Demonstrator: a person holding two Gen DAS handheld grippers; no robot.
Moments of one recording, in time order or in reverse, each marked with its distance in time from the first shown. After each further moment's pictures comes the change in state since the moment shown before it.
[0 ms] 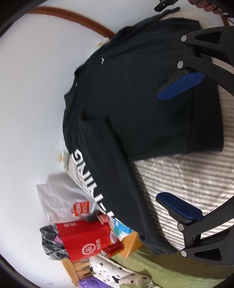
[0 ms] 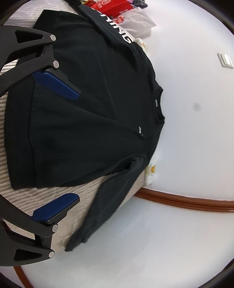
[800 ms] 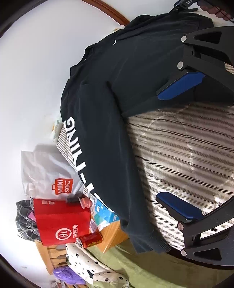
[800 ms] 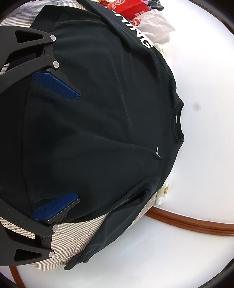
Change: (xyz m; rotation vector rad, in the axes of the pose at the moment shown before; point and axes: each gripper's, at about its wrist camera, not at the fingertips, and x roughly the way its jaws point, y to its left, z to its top) left arm 0.034 0.077 -0.010 -0.172 0.030 -0.006; right arm 0.045 0.061 -0.010 -0.081 0.094 0.041
